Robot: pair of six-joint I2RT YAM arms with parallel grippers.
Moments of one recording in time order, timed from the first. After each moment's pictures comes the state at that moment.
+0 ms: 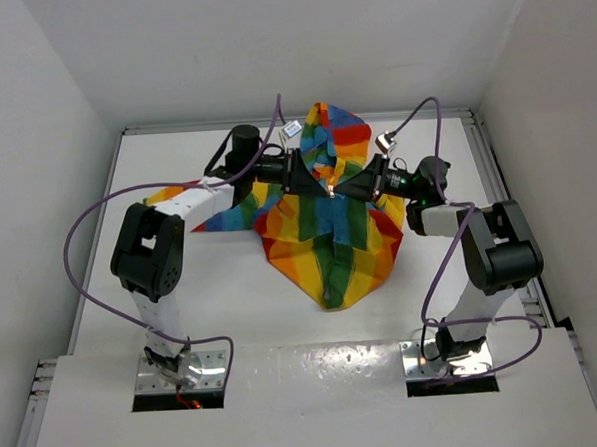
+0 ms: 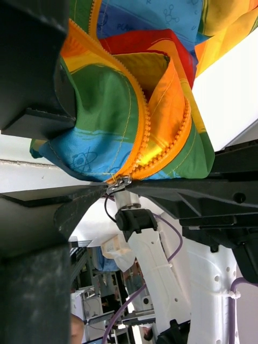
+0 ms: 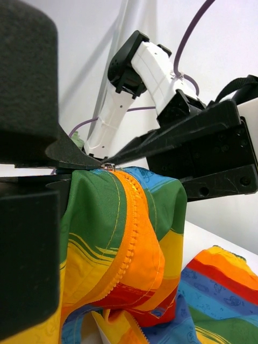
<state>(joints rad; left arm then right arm) -0.43 1.86 1.32 0.26 1.14 -0.66 0.13 1.73 0.72 1.20 -1.11 1.35</state>
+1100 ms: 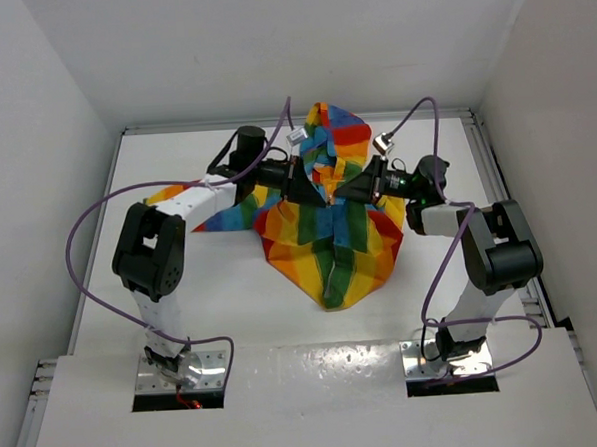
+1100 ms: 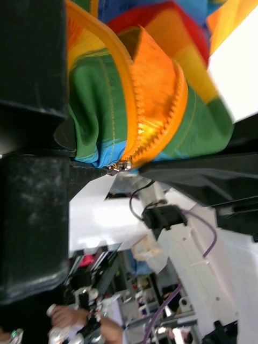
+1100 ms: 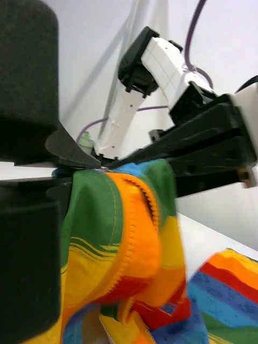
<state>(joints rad) -0.44 1.87 1.36 0.11 1.25 -0.46 0.13 1.73 0.72 1.18 -1.16 1.33</state>
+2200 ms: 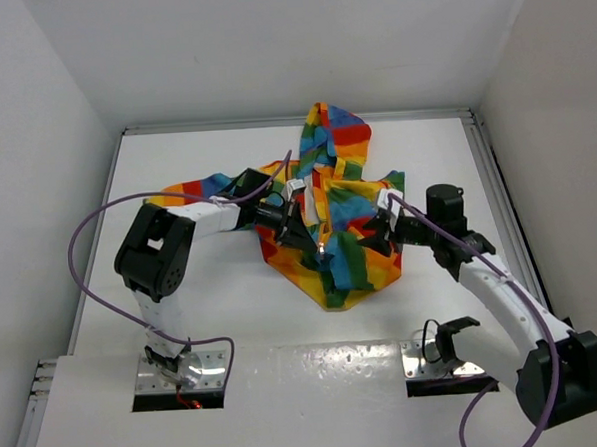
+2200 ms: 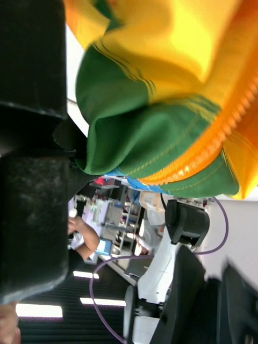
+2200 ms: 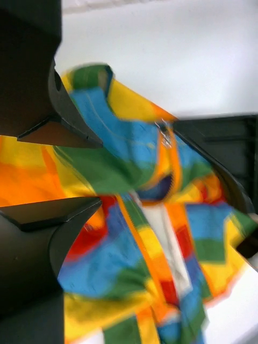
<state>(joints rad) -0.47 1.87 1.13 -0.13 1.18 -0.65 0.21 0.99 0.57 -0.15 -0.85 -0.56</state>
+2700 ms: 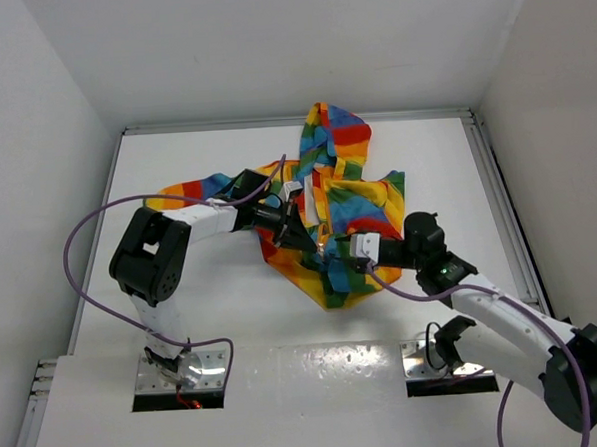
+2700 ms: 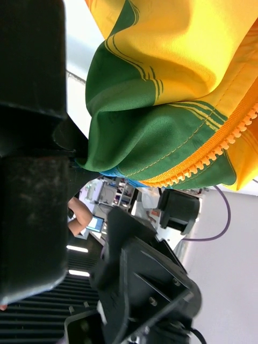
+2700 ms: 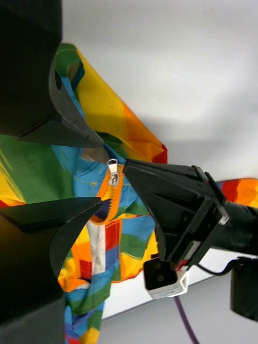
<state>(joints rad) -0.47 1.83 1.09 -0.13 1.15 -0.80 0.51 0.91 0.39 0.22 -0.73 -0.69</state>
